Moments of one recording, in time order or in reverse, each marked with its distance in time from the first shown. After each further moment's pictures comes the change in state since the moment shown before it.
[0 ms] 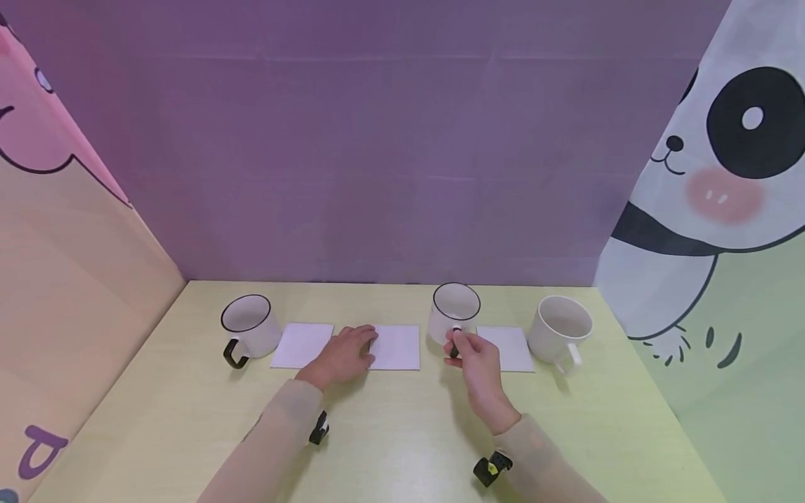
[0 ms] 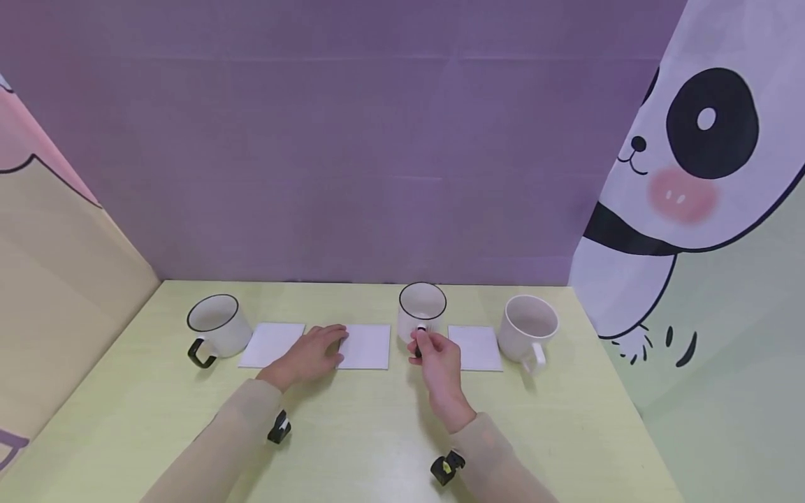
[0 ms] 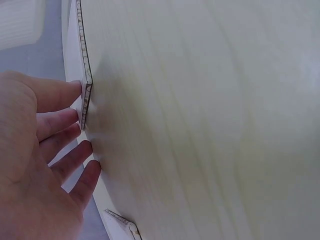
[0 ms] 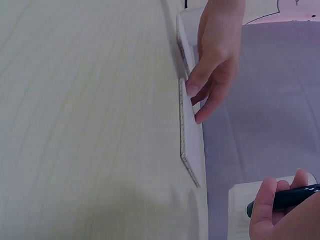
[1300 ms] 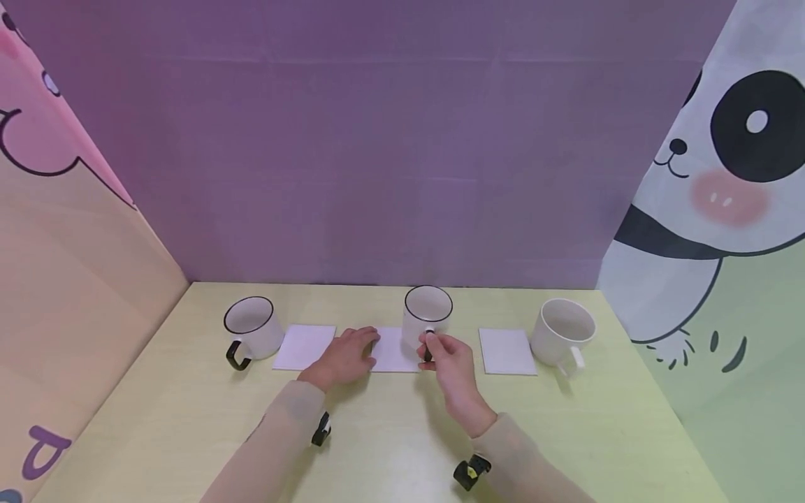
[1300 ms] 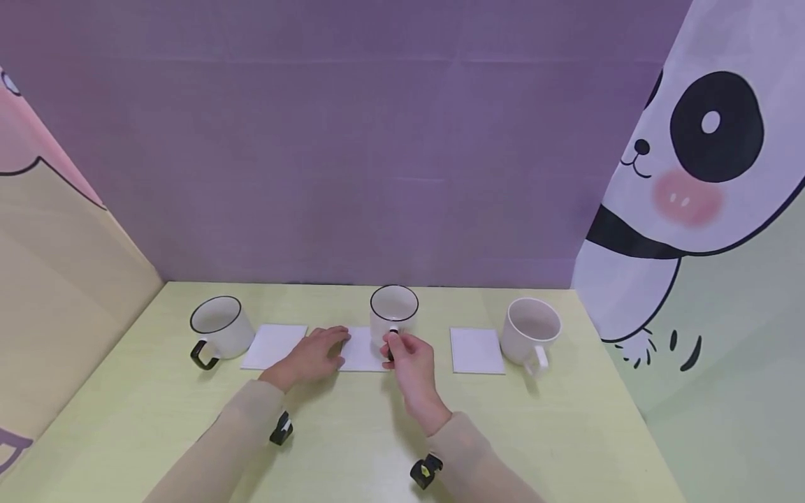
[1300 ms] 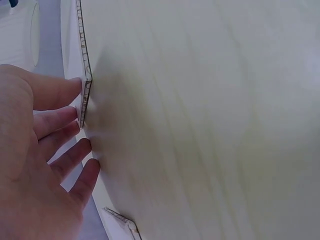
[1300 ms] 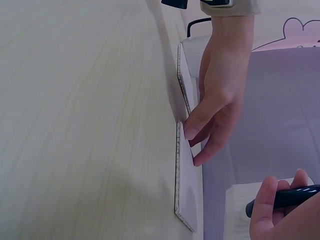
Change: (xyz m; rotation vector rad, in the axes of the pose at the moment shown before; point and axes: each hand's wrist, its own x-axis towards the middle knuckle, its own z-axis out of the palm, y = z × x) left_hand 0.004 -0.002 0.001 0.014 -0.003 -0.014; right_hand -0.007 0.000 0.040 -0.001 -0.079 0.033
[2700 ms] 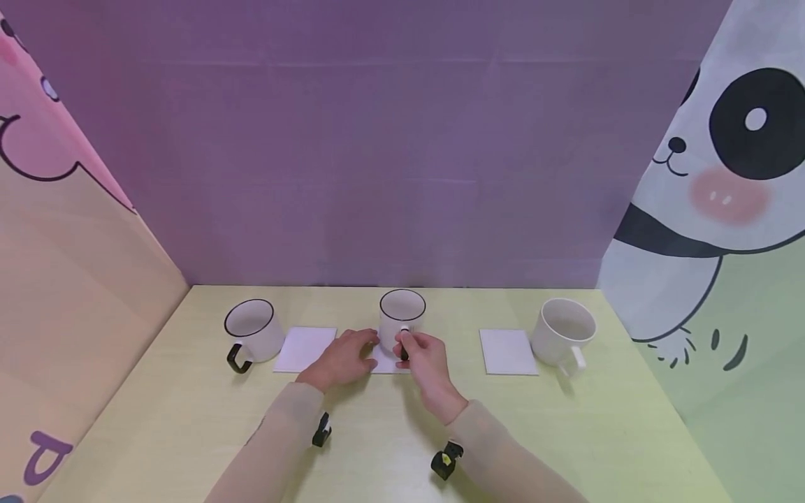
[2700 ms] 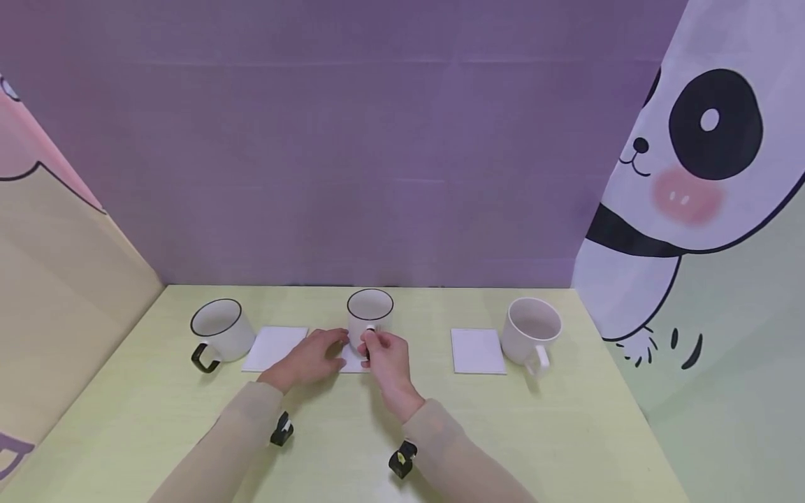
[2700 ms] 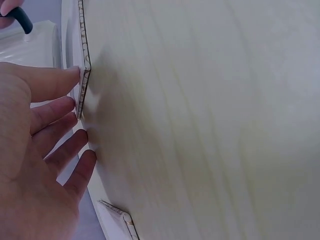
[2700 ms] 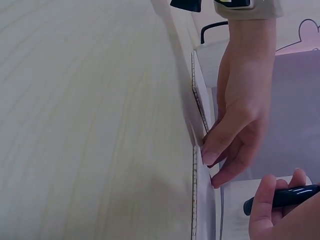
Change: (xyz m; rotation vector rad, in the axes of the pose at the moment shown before) left_hand 0.001 -0.006 -0.001 -0.070 0.040 0.015; right_hand 0.014 0.016 0.036 -0.034 -0.042 0.037
